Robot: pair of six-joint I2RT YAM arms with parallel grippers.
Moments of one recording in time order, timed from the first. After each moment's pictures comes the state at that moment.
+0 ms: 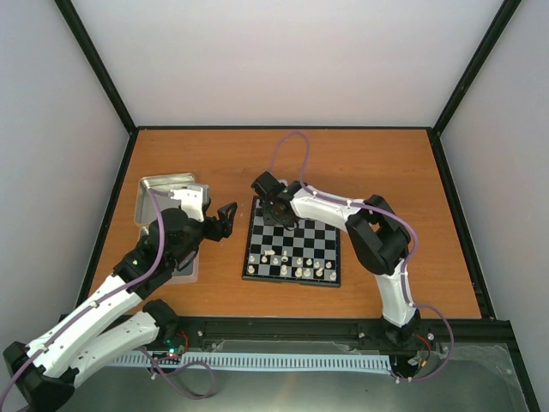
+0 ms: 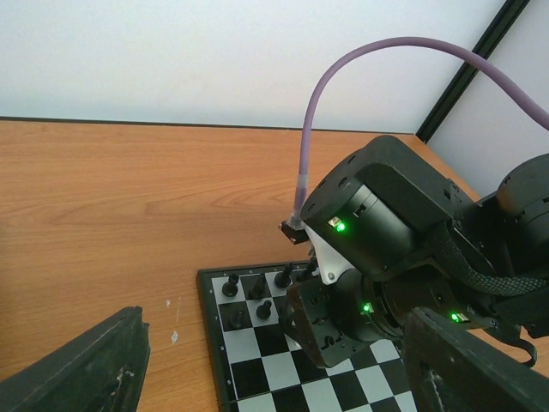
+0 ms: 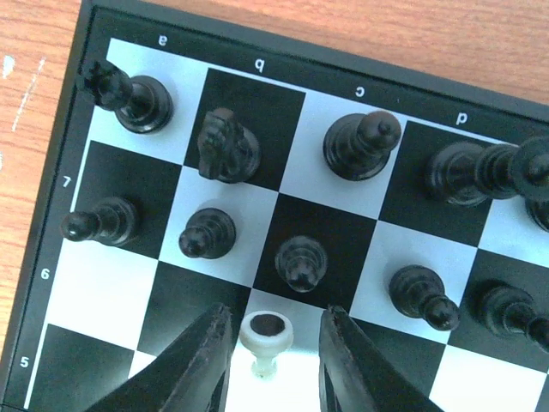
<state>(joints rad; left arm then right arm) -0.69 0.70 0.67 -0.26 -0.21 -0.36 0.81 2.05 1.50 -0.66 0.18 0.61</state>
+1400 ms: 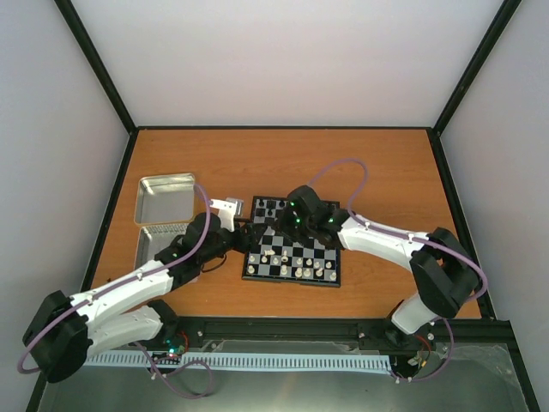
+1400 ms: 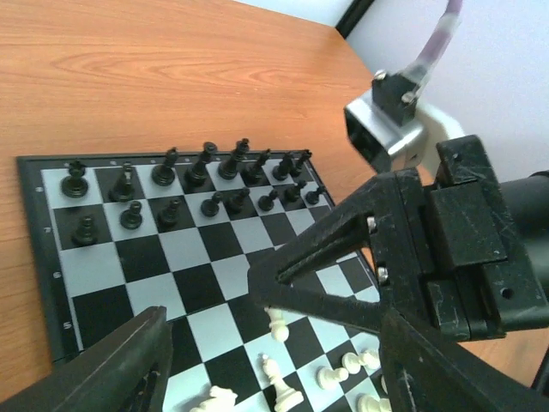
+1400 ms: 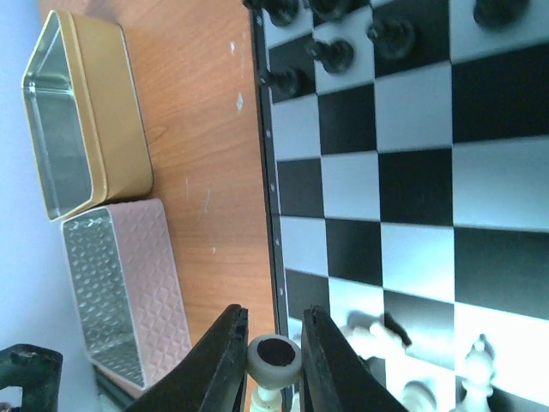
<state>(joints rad) -0.72 0.98 0.48 0.10 0.06 -0.52 0.80 1.57 0.99 -0.23 -0.15 1.11</state>
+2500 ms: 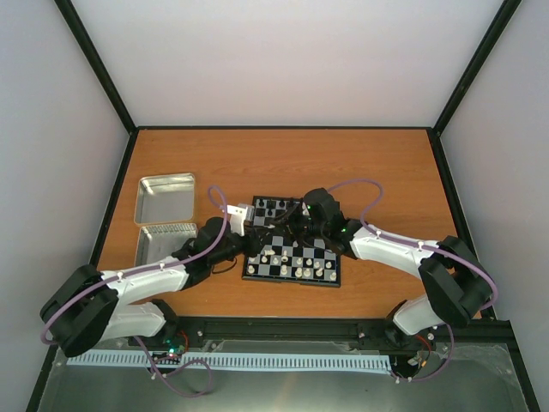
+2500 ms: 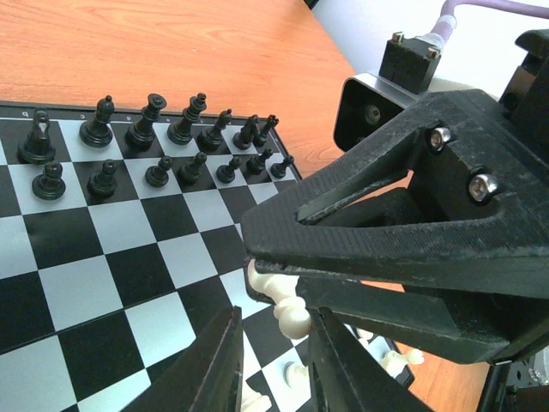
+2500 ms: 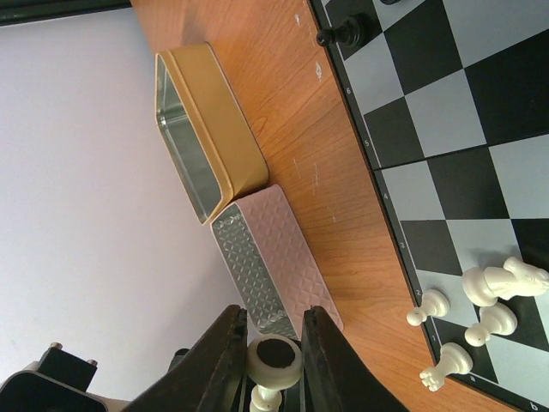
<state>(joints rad) -0.75 1.19 0.40 0.43 0.17 -0.61 0.75 1.46 0.78 0.12 -0.35 1.57</state>
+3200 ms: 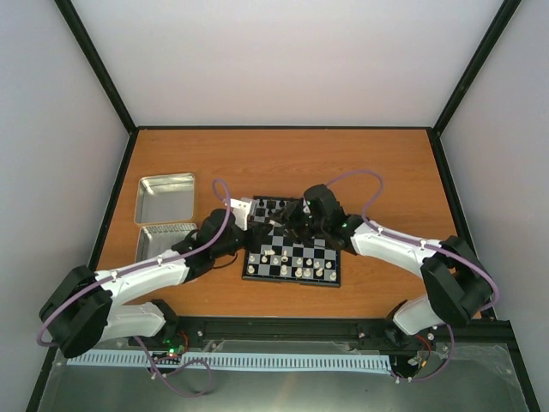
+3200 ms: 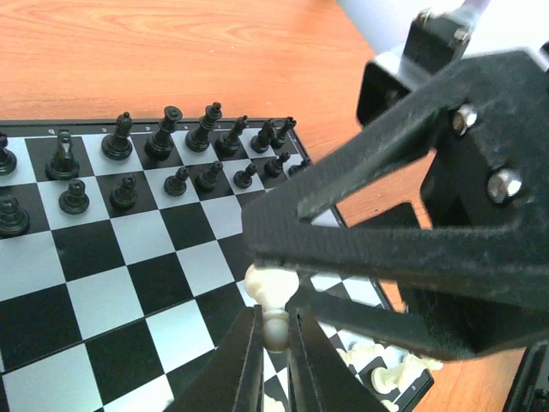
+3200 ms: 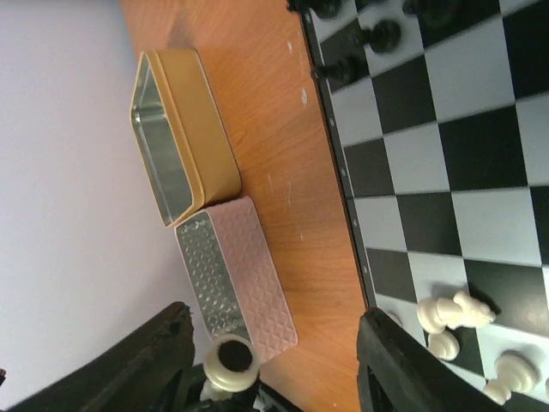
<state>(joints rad) -0.76 1.19 0.49 0.28 0.14 -0.56 0.74 1.46 0.81 0.04 -0.33 1.44</state>
